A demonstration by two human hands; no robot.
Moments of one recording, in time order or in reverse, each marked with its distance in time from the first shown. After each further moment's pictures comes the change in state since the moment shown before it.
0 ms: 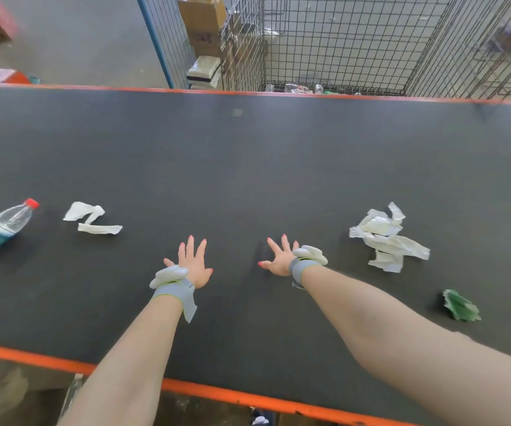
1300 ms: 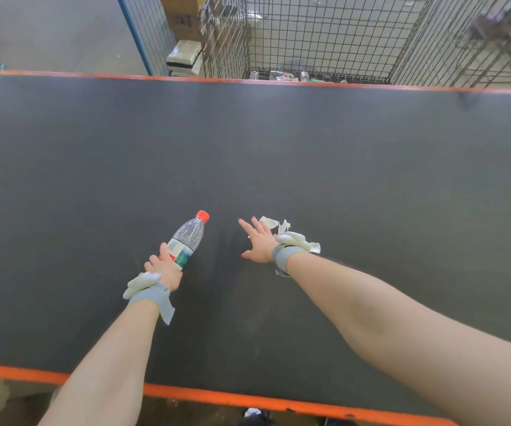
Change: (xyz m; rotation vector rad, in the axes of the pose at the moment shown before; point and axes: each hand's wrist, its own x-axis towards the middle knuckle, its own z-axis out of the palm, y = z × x) left_hand 0.030 -0.017 0.019 -0.203 0.104 -0.210; right_hand 0.012 -0.016 -0.024 0.037 0.133 -0.245
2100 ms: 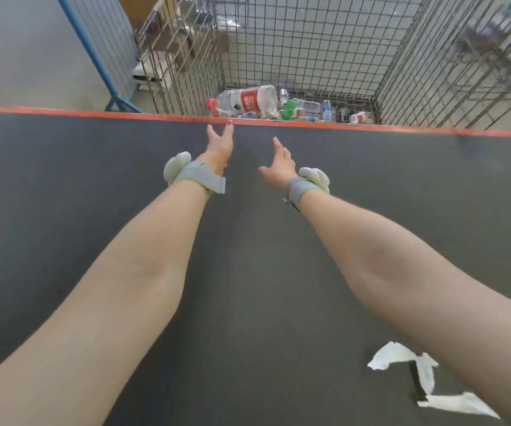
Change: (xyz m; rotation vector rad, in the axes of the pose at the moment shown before) left_hand 0.200 0.434 -0.216 -1.148 -0.182 0.284; right_hand 0.233 0.146 -0.302 0.391 0.414 0.213
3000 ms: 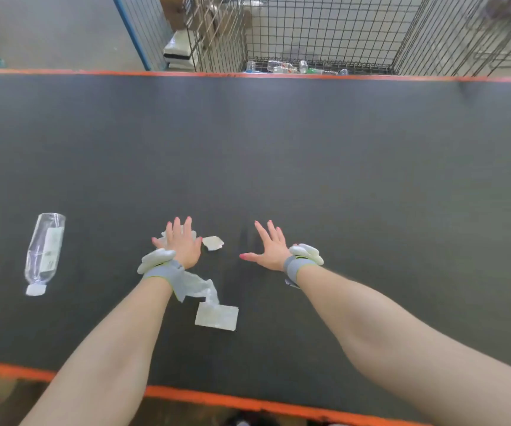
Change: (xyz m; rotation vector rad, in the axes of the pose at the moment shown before) left_hand -0.321 -0.281 -0.157 1.228 0.106 -0.121; right_hand -0.363 0.089 0.175 -0.166 -0.411 -0.067
